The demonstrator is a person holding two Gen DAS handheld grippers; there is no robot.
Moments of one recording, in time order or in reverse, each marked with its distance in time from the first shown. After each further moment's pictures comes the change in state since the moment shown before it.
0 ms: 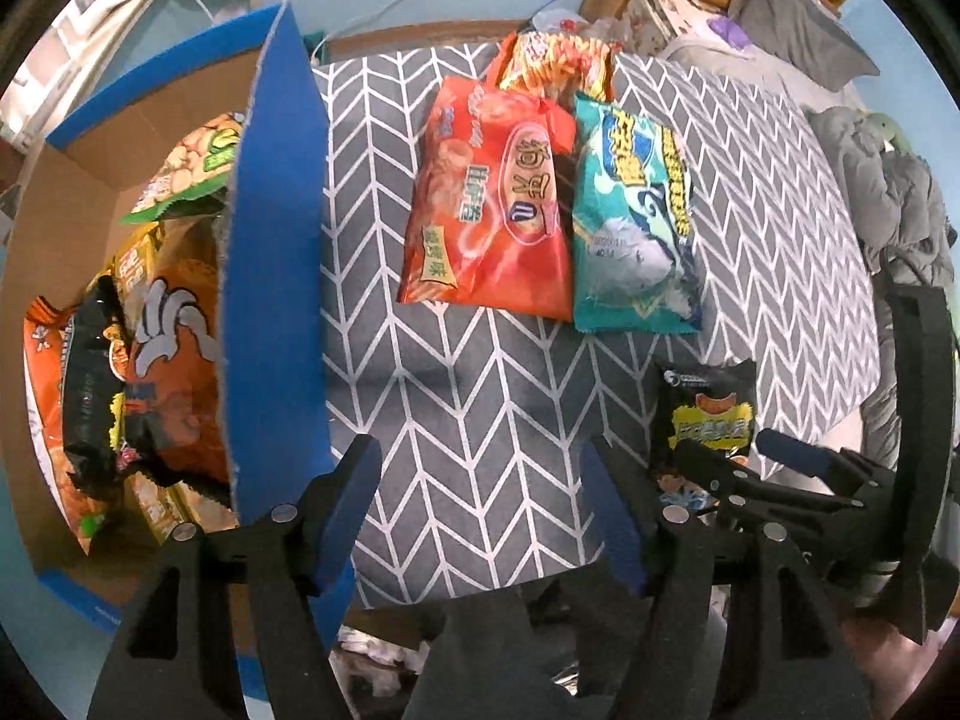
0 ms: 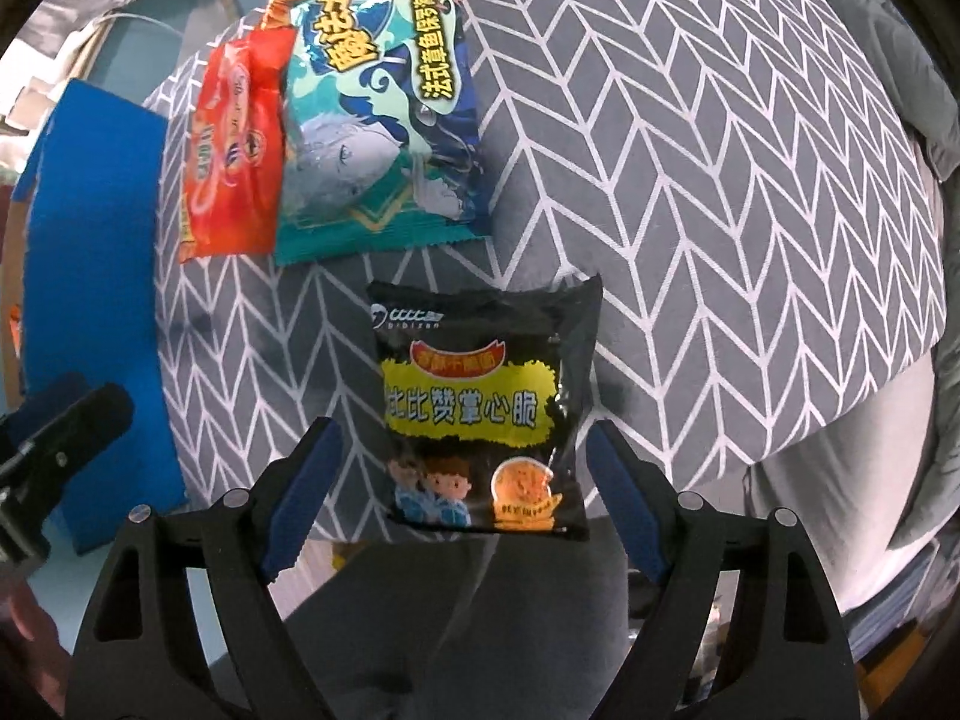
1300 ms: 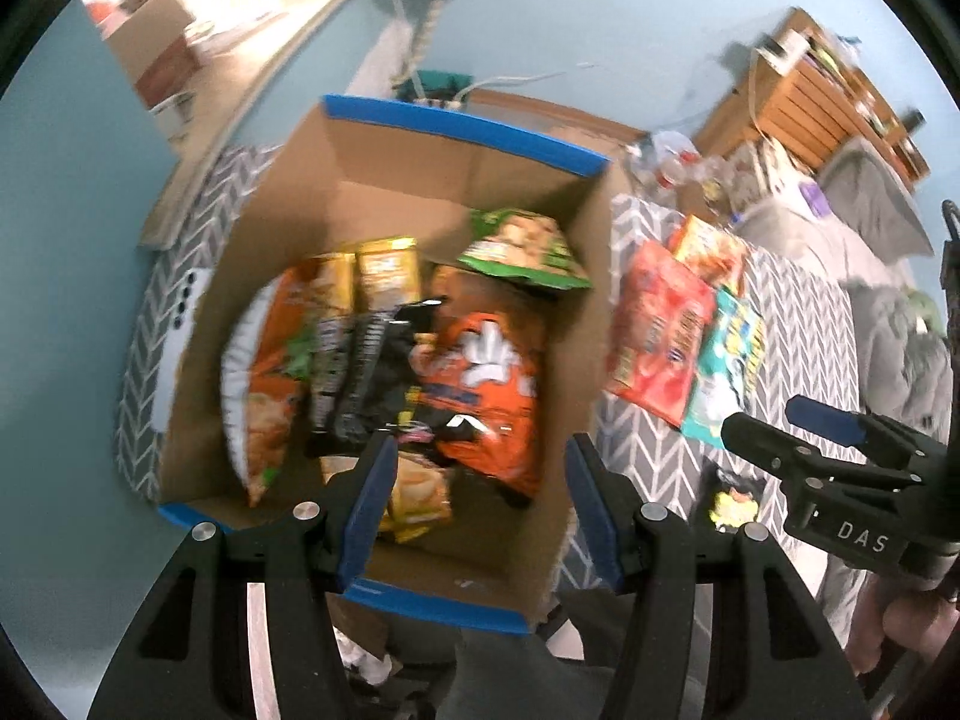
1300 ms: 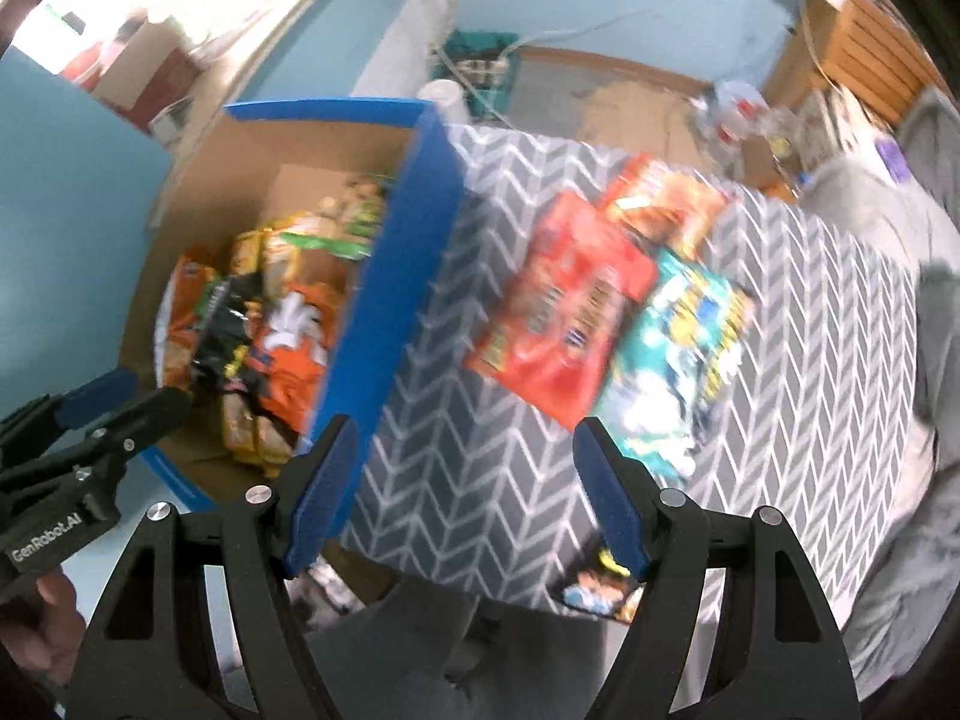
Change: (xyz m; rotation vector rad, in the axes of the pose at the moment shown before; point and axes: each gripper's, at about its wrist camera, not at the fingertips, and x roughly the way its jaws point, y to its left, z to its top) left arm -0.097 0.126 -0.019 -0.310 -0.162 0.016; right arm -0.086 0.171 0.044 -0.471 -0.098 0.026
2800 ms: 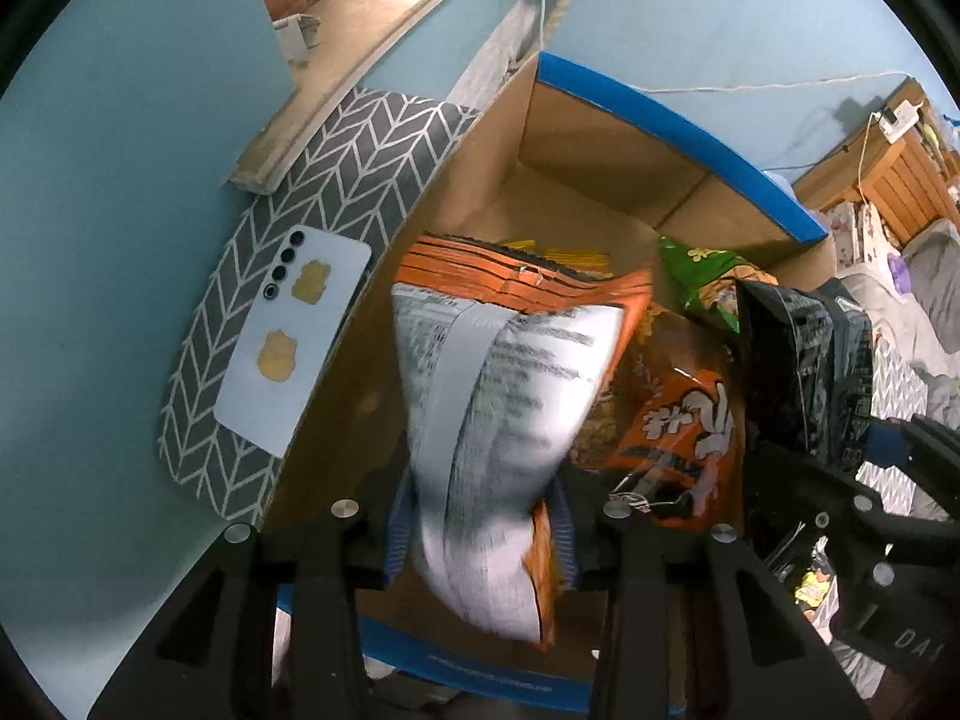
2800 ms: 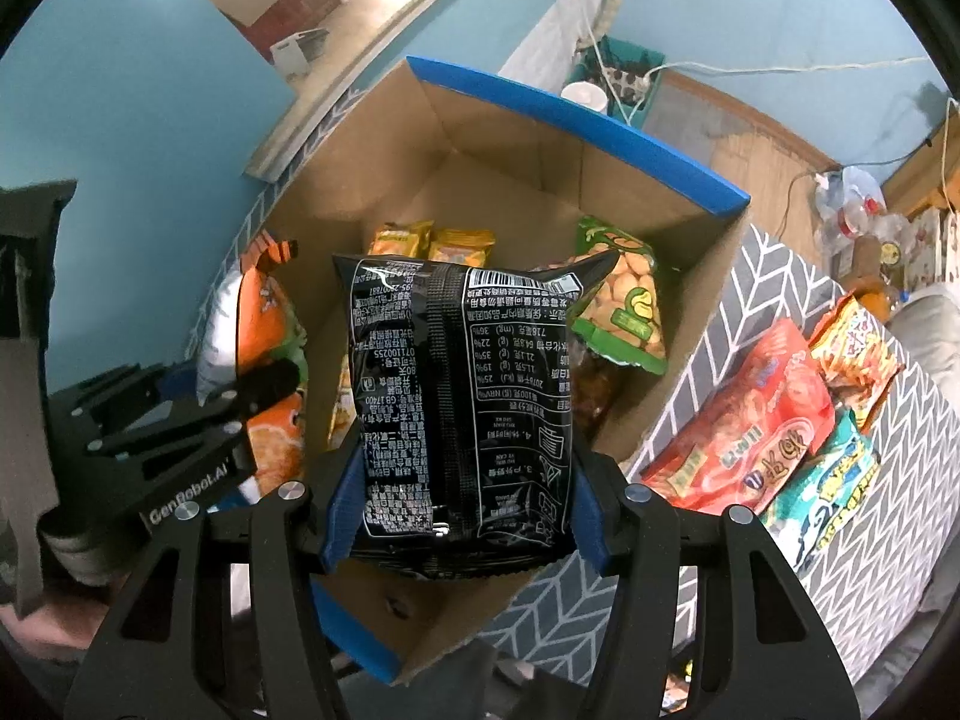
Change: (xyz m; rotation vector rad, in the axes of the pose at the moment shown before) left arm 0.041 0.103 0.016 -0.215 0.016 0.138; right arm 0.048 0.120 0.054 -0.288 0.047 0.141
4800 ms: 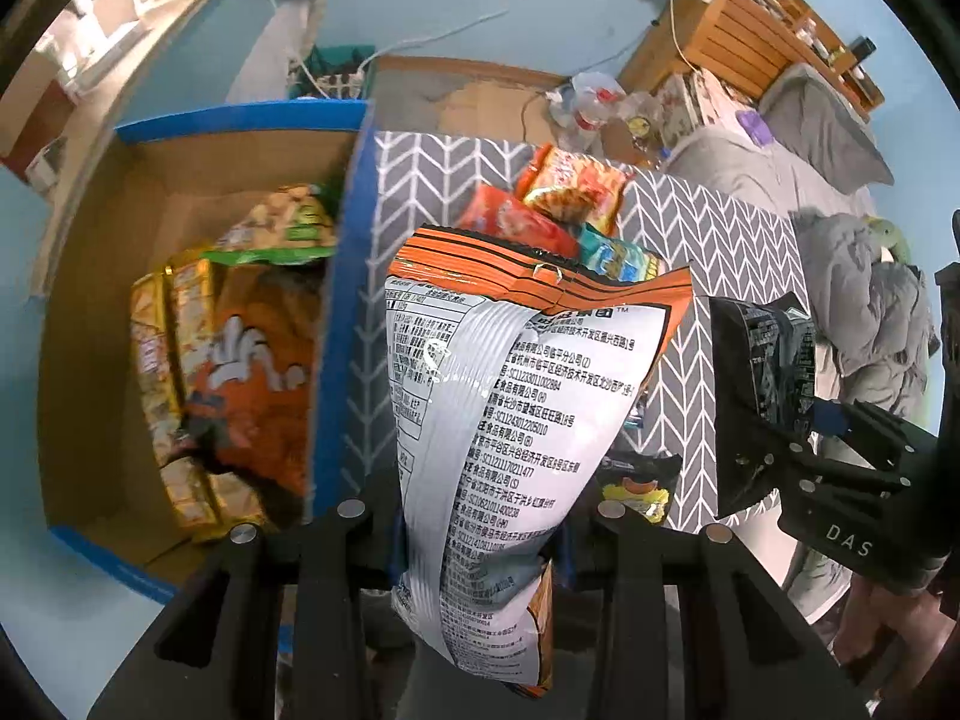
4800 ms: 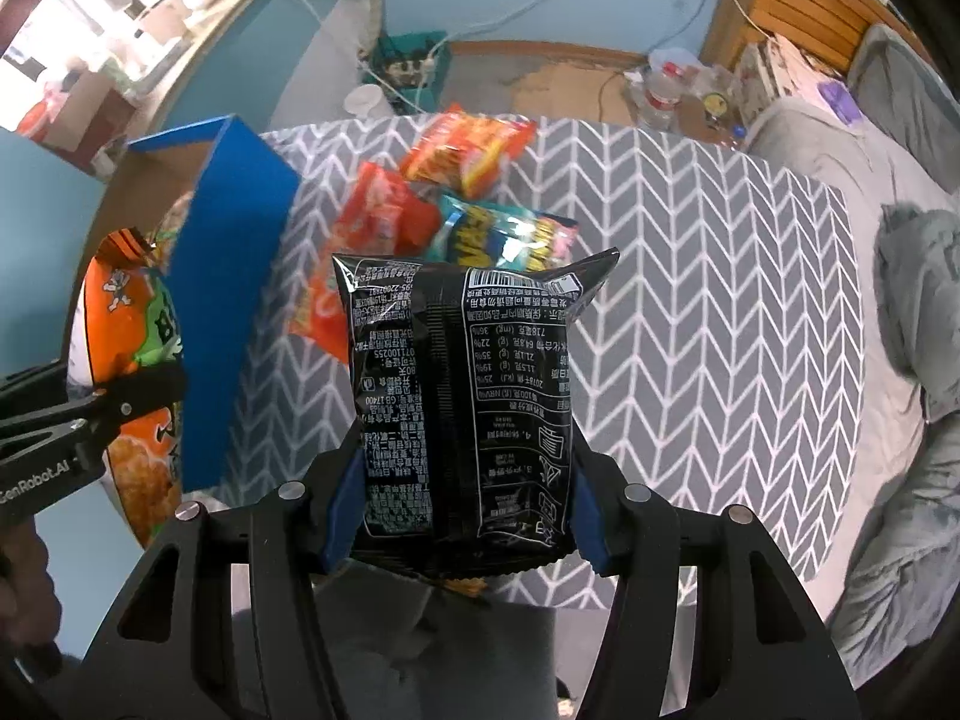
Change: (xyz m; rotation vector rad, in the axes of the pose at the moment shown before) left arm -0.033 -0.205 -0.055 0.320 0.075 -0.204; right arm -0.088 -0.197 -0.151 0.339 -0.065 -0.149
